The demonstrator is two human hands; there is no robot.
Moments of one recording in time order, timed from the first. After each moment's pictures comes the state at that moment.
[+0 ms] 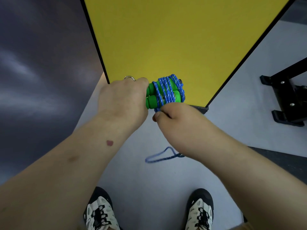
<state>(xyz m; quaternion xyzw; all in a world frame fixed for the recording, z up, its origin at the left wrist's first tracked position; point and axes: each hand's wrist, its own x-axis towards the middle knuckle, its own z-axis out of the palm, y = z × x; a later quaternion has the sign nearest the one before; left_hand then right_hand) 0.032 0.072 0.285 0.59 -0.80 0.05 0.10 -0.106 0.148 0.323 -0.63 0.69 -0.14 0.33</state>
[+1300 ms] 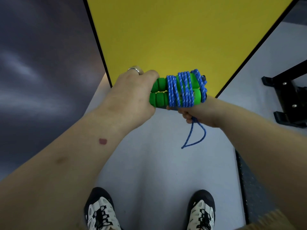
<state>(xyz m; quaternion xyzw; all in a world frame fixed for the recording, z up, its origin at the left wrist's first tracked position) 0.035 0.066 0.302 0.54 -0.82 -0.12 0.16 -0.174 0.083 0.285 -0.55 0.65 -0.15 0.50</state>
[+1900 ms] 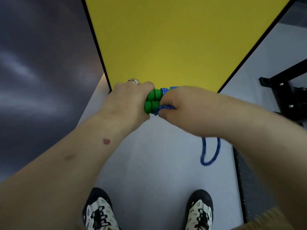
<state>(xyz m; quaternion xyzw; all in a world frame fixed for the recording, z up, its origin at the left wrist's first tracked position) 0.038 0.066 0.285 0.55 -0.82 -0.11 0.09 -0.118 0.121 0.363 -0.74 0.62 0.06 0.24</state>
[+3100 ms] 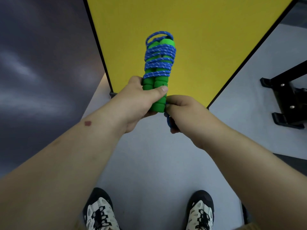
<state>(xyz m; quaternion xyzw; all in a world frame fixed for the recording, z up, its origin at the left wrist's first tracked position) 0.019 0.070 0.296 0.52 -0.47 -0.62 0.34 -0.121 0.120 0.297 -0.51 0.66 -0.29 0.46</state>
